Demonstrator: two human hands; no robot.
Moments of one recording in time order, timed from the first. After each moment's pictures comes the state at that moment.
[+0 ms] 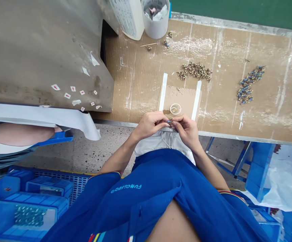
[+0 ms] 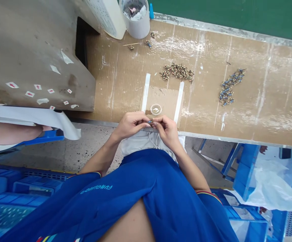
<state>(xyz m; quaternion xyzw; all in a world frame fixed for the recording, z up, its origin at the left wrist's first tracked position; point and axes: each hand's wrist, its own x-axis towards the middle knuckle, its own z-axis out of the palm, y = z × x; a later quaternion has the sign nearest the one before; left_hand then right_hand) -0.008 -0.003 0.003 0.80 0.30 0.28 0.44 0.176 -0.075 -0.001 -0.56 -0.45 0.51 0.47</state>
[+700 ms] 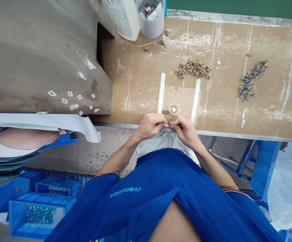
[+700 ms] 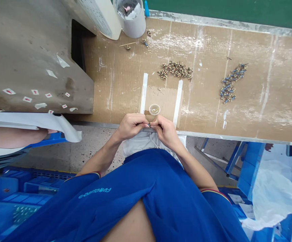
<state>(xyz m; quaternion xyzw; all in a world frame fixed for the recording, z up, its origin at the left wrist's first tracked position) -0.006 0.000 0.000 0.81 0.29 0.26 0.44 0.179 -0.068 0.004 -0.52 -0.57 0.46 0.44</state>
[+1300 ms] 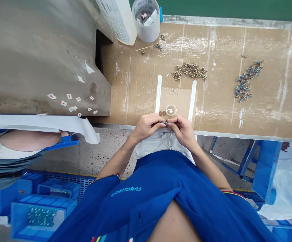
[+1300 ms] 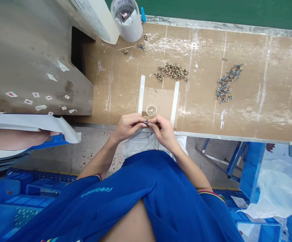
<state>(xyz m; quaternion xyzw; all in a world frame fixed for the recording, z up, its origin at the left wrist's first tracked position) -0.009 -0.003 0.000 0.81 0.30 0.28 0.41 0.176 -0.069 0.000 -0.55 -0.47 0.52 0.45</state>
